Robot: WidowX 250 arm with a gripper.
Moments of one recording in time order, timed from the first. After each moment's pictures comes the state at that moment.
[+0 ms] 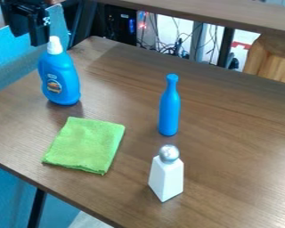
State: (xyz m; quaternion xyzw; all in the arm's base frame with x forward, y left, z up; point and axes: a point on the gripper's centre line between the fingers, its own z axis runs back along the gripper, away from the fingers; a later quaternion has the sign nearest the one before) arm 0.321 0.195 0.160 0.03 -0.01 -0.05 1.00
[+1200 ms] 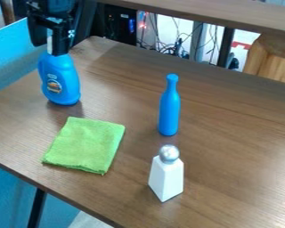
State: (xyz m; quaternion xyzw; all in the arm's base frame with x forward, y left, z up) arm 0.353 0.182 0.134 0.04 0.05 -0.04 1.00
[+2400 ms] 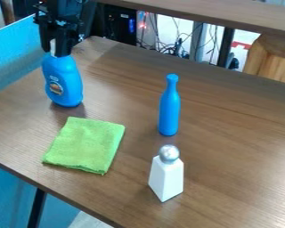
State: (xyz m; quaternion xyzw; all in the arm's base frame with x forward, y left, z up) arm 0.356 0.174 0.129 0.05 0.07 0.00 1.00
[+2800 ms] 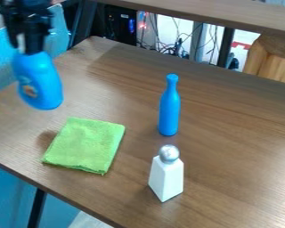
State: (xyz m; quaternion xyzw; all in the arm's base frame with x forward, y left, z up) arm 0.270 0.158 0.168 0.07 0.04 0.02 1.00
